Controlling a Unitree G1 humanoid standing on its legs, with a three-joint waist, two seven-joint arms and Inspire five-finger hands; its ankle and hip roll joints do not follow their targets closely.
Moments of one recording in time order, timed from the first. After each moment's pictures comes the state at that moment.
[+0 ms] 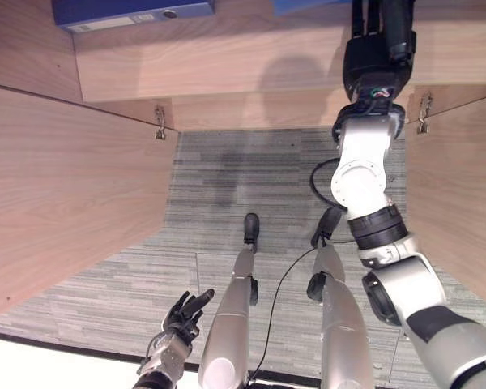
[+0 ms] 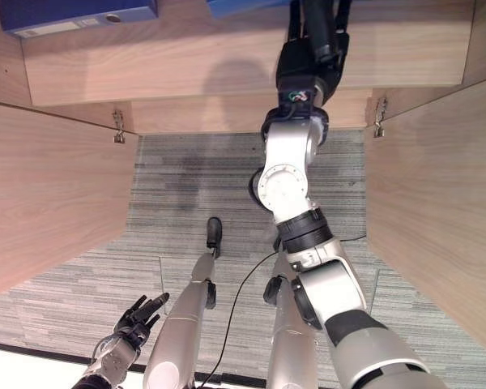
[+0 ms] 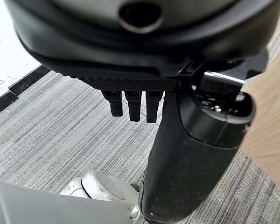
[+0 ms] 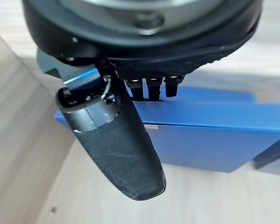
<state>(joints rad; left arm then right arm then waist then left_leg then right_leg) -0.14 0.22 -0.11 0.94 -0.94 -0.05 0.15 -1.11 -0.17 0.18 0.33 1.34 -0.58 -0.51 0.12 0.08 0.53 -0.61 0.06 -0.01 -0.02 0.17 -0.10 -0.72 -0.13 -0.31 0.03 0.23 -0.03</state>
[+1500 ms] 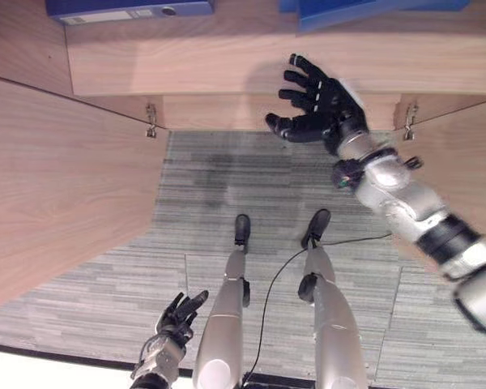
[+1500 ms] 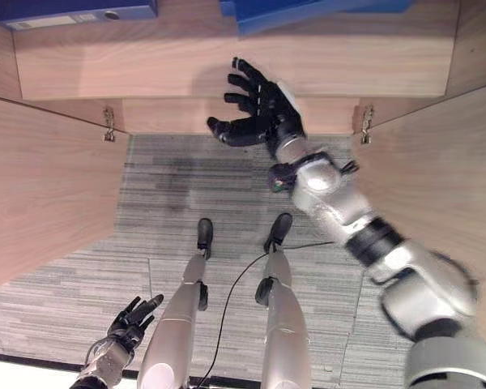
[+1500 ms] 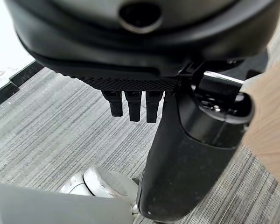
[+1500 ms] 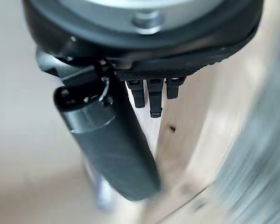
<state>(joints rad) -0.14 0.22 0.02 1.02 -0.85 -0.07 0.07 -1.09 -0.93 0.78 0.23 0.54 -0.04 -0.22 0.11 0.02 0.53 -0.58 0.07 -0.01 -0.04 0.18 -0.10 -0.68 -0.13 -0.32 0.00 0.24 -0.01</state>
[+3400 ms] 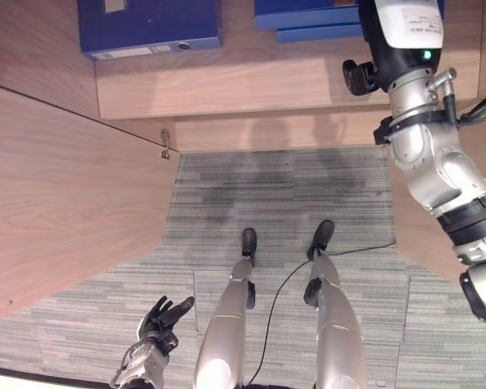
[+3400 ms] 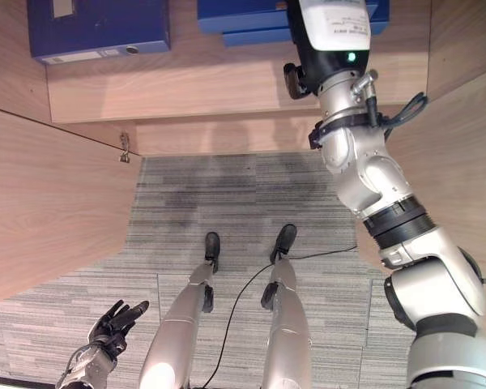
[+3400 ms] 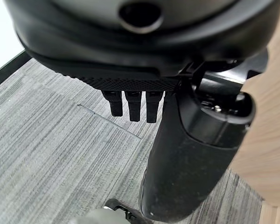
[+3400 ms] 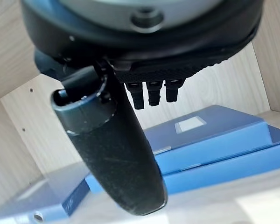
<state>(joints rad) -0.13 0.26 0.09 1.07 -0.66 -0.11 0.03 -1.08 -0.76 0.54 0.31 -0.53 0.13 -0.35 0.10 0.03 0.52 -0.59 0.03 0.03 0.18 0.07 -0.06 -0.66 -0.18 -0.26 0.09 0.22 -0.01</state>
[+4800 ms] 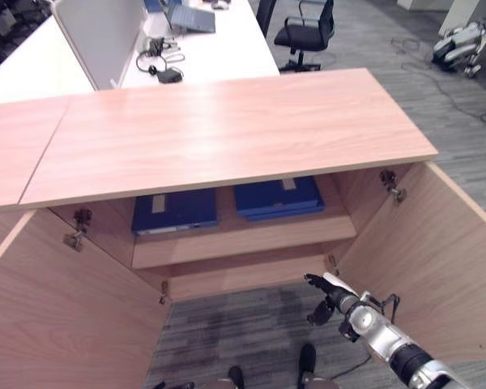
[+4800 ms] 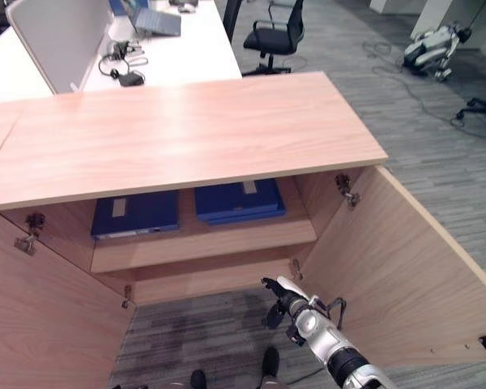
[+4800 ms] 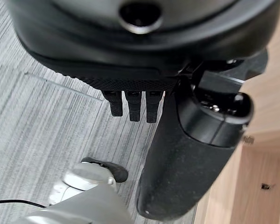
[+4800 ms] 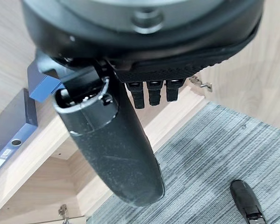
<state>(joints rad) 0.04 0.25 0.16 1.33 -0.38 0.00 -0.01 -0.25 -0.41 0.57 0.68 -0.19 0.11 0.03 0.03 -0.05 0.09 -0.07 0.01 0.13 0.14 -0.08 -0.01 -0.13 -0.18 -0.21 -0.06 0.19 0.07</state>
